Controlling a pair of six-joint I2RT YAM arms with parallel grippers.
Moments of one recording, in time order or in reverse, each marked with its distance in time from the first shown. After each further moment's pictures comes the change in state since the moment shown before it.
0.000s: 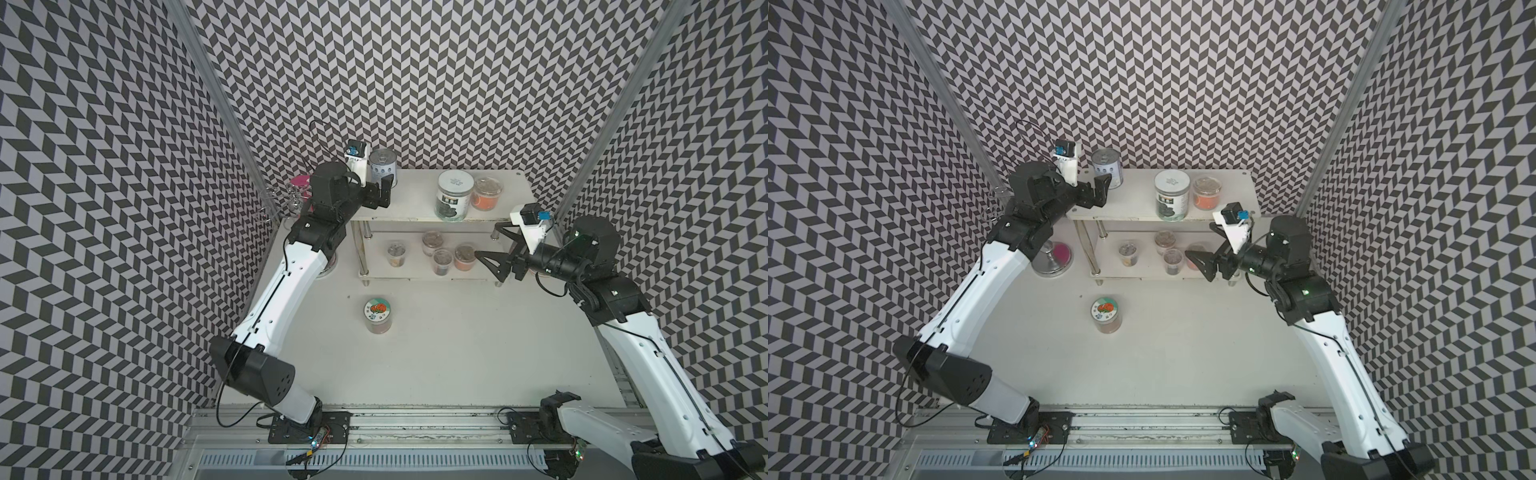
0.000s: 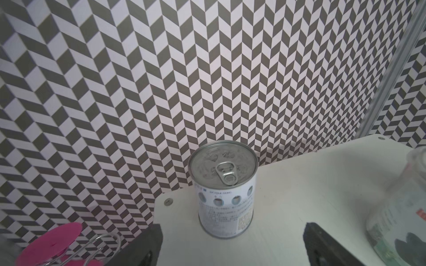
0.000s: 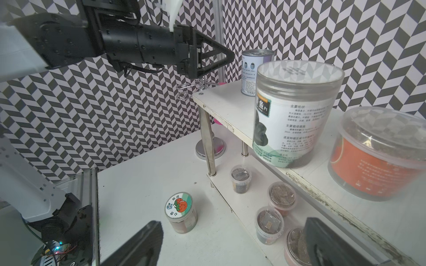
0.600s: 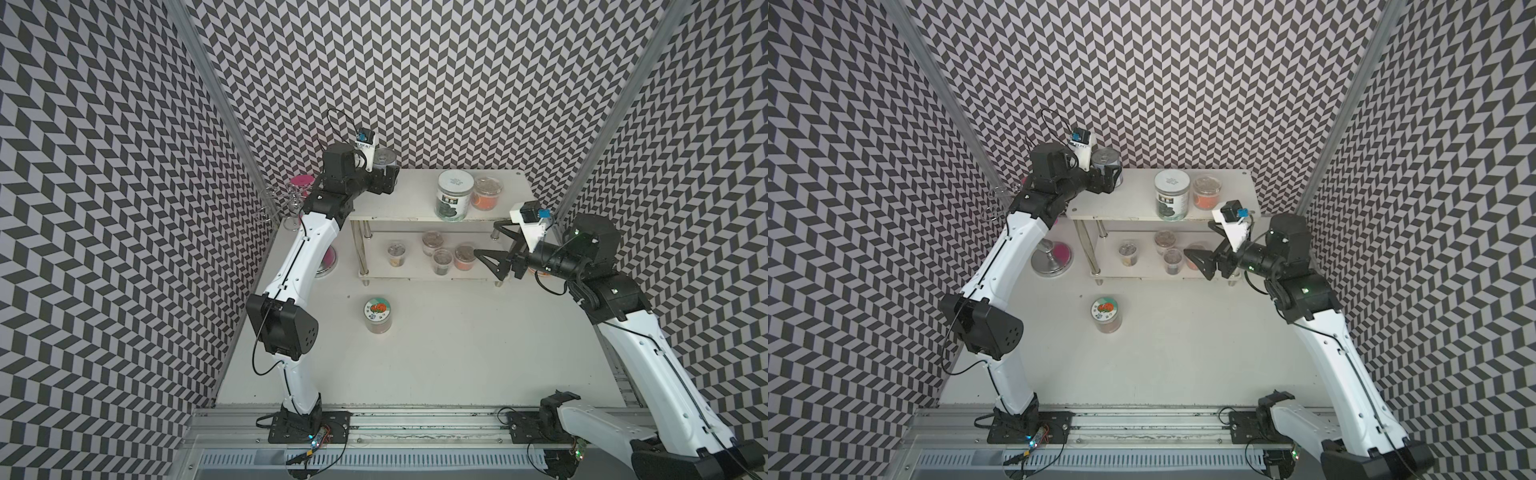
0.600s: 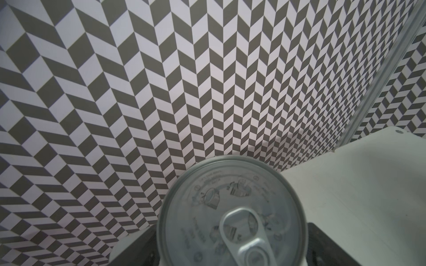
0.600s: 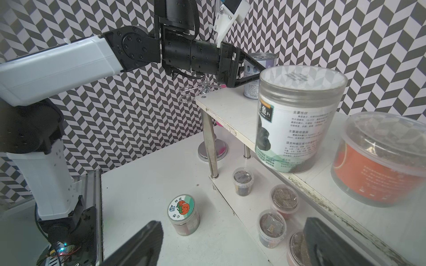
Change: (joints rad) left arm 0.060 0.281 0.306 -0.094 0.164 -0.021; right arm 0.006 0.005 0.010 0.001 -0.007 0.013
